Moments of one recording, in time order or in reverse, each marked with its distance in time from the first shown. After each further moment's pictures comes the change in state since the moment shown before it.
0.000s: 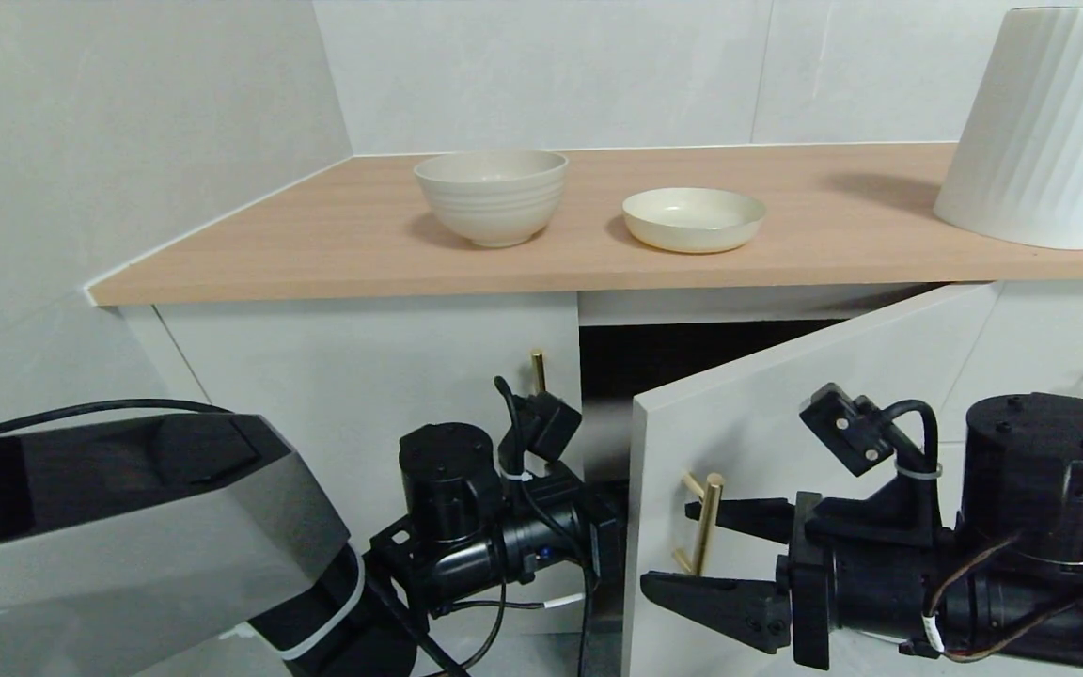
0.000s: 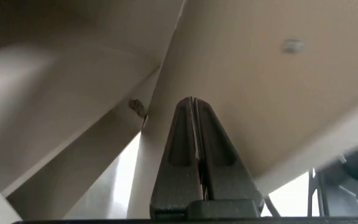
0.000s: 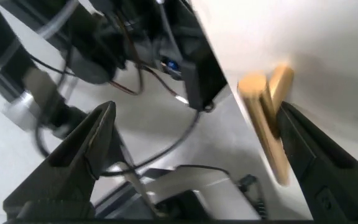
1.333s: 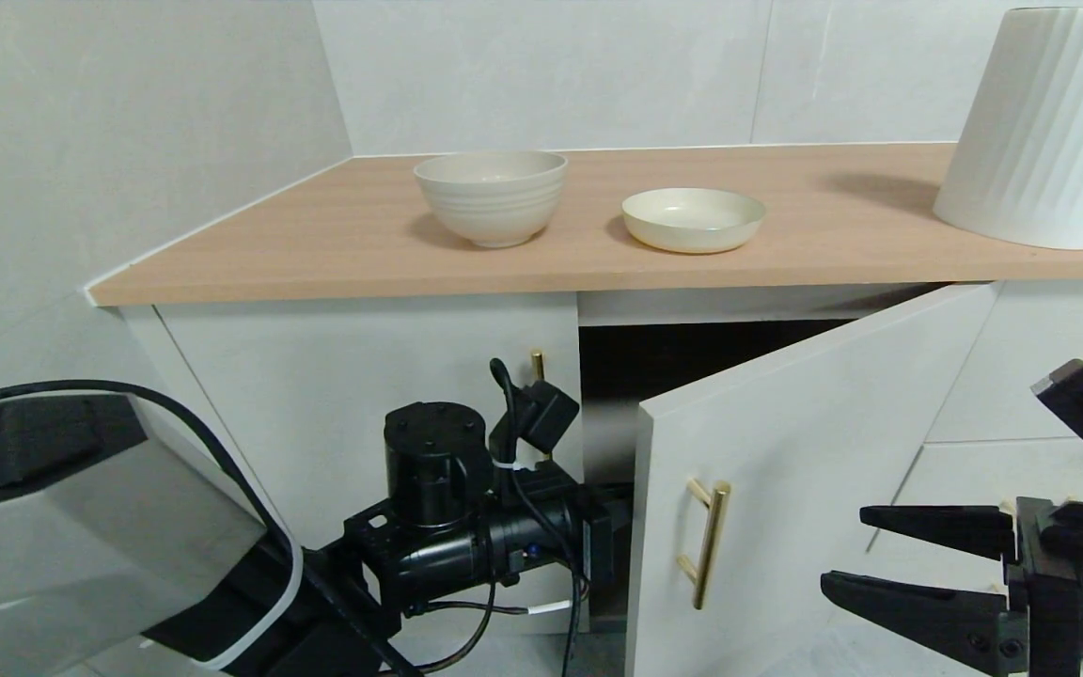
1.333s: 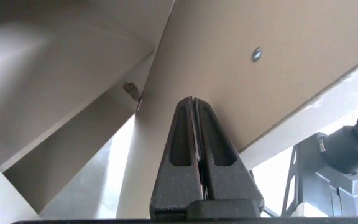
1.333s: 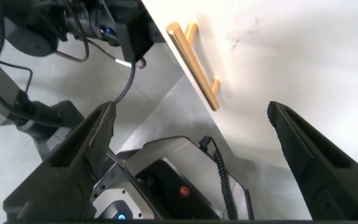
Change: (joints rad) left arm -0.022 -0.136 0.003 0.228 0.000 0.000; right arm -0.113 -0.439 -0.041 0.581 -0.136 -0.053
